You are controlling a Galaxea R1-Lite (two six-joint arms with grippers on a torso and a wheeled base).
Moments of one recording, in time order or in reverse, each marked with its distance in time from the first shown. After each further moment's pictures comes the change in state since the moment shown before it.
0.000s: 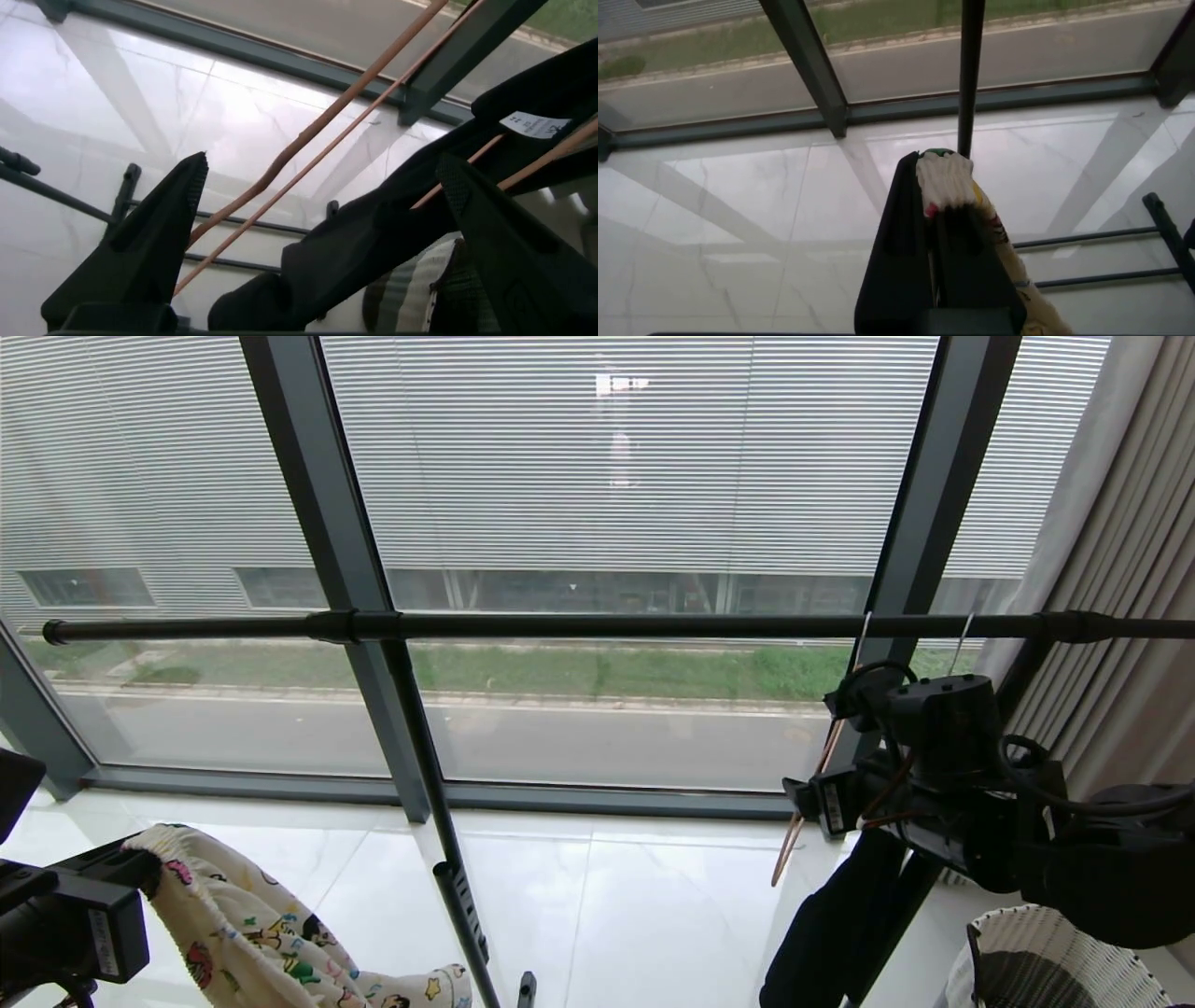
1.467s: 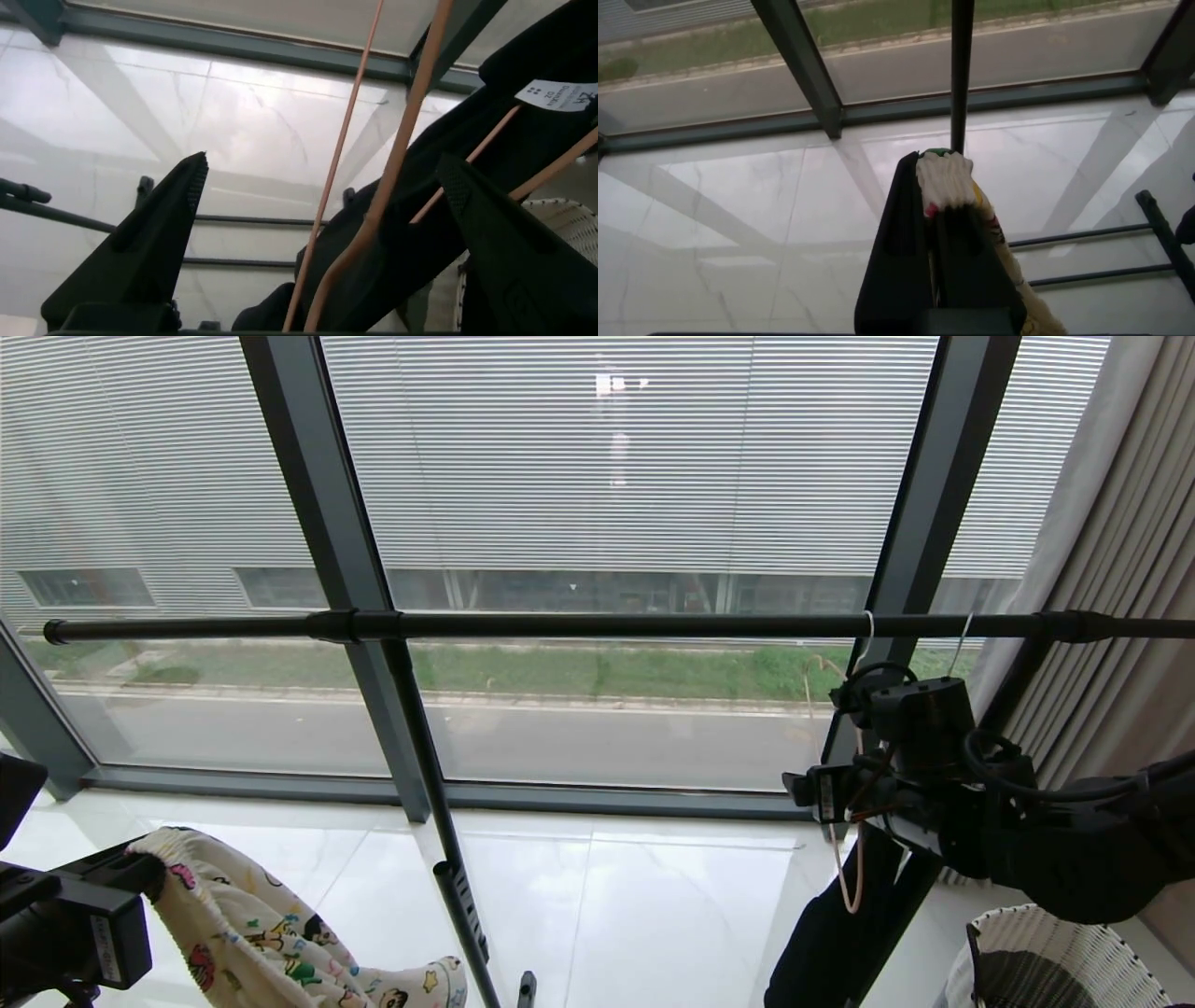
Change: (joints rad) left arm -0.018 -0.007 0.006 0.001 0.000 -0.005; right arm -0.040 0.067 -0.035 -0.004 0.008 0.134
